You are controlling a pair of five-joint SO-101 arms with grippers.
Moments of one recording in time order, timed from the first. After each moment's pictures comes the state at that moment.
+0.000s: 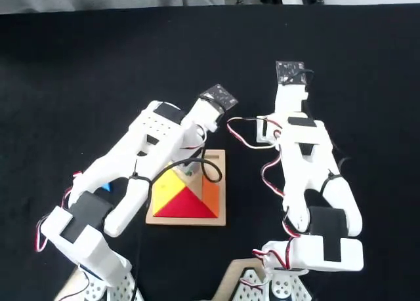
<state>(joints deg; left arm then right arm) 23.1 9.4 16.6 65.1 -19.7 5.1 -1.9 39.3 35.4 2.7</state>
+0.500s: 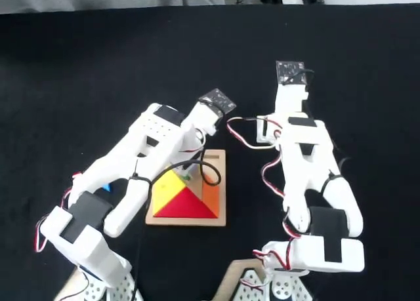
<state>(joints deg) 23.1 9.4 18.1 65.1 -19.6 5.1 -1.9 39.3 35.4 2.7</state>
